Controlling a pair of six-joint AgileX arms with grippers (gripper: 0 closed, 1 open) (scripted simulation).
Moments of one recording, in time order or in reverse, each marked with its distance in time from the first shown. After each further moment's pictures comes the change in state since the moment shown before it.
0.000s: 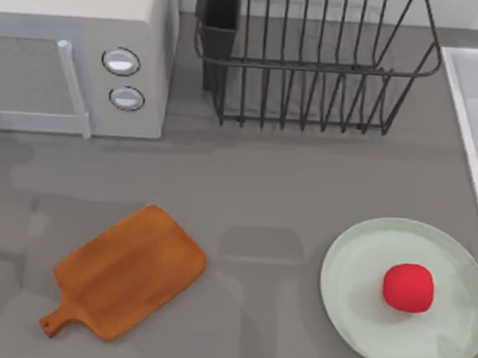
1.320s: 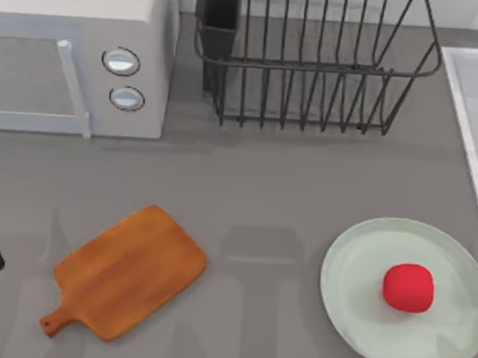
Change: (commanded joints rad) left arm -0.192 -1.670 -1.097 0.912 -0.001 -0.427; right arm 0.000 0.000 0.000 0.000 0.000 0.000
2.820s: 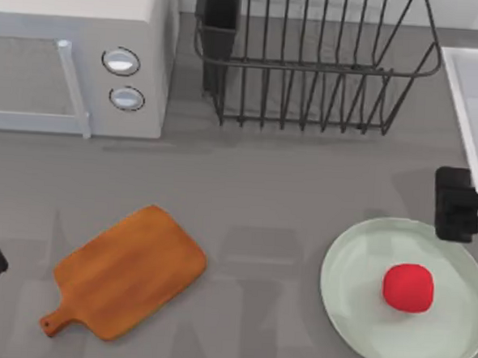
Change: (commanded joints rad) left arm -0.011 -0.062 -0.053 0.043 0.001 -0.020; right arm 0.353 1.236 0.967 -0.887 0.000 0.363
